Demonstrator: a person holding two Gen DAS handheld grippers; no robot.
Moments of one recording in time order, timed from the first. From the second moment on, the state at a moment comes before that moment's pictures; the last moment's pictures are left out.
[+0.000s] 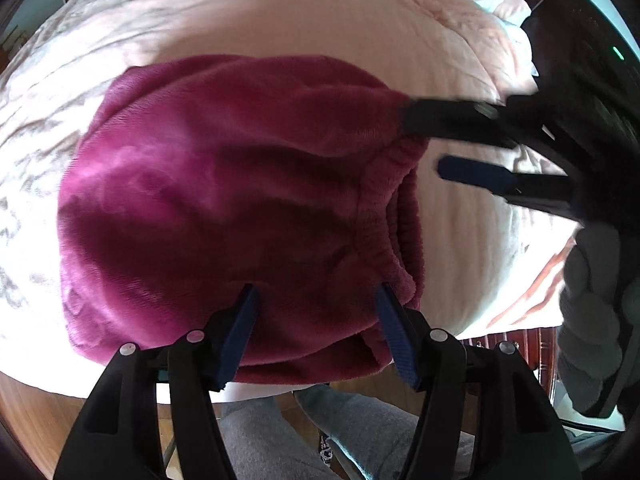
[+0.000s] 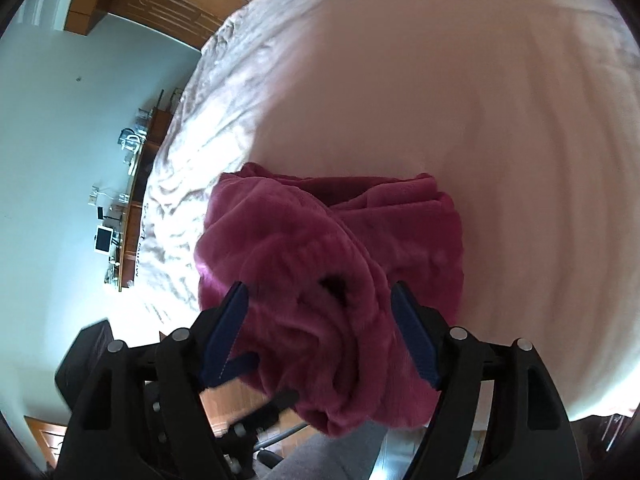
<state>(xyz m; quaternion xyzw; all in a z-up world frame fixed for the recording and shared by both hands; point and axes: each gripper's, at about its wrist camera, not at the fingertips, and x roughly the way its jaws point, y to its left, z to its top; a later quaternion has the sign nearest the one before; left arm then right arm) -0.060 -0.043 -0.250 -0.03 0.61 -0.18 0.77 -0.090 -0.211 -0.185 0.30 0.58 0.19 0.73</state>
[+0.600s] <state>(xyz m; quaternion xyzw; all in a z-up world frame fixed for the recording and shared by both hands) -0.063 -0.047 -0.259 -0.05 0.63 -0.19 0.75 -0.057 -0.264 -0.200 0.31 0.58 0.14 0.74</state>
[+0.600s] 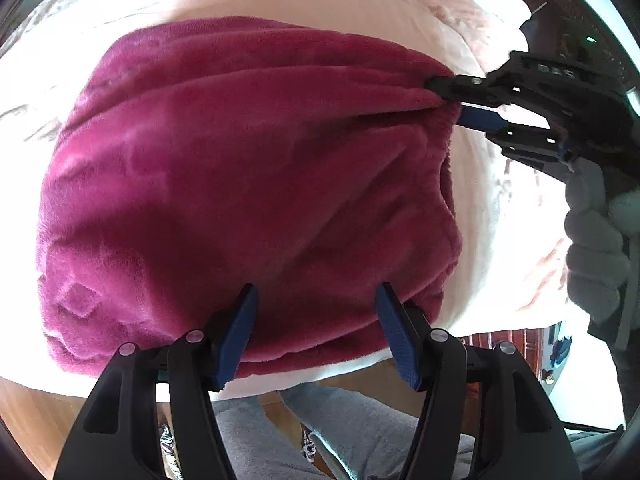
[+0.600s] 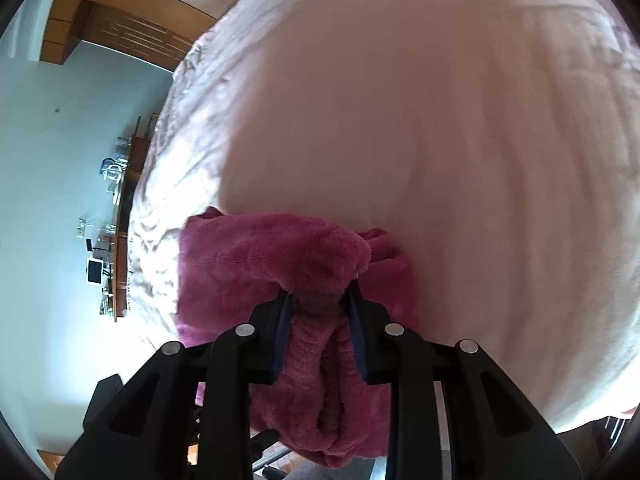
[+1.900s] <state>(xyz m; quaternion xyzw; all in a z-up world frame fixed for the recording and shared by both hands) -0.058 -0.004 -0.237 -0.09 0.60 -0.13 0.78 -0.192 -0.242 -0.209 0.16 0.66 0.17 0.71</state>
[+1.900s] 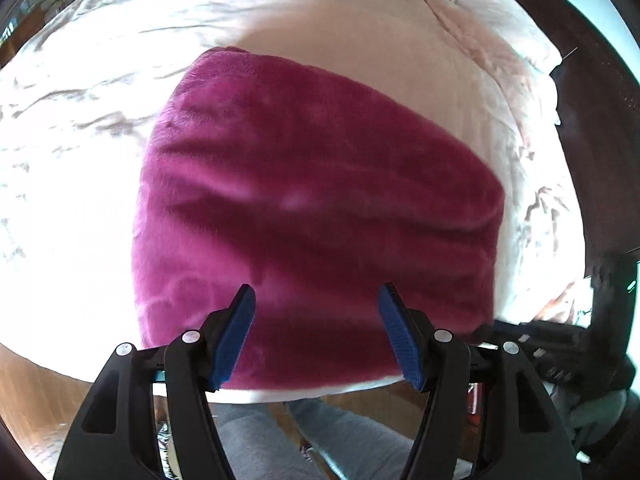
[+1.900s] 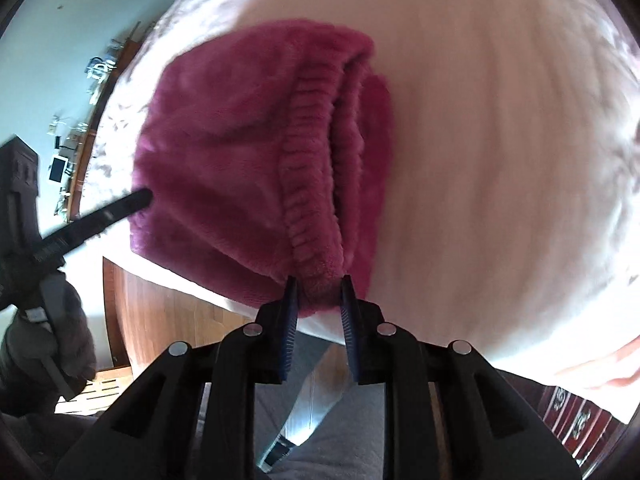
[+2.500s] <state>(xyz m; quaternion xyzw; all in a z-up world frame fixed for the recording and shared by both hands) -0.065 -0.064 -0.282 -0.04 0.62 -0.19 0.76 -0.121 -0.226 -0.148 0.22 0.56 0.21 0.77</state>
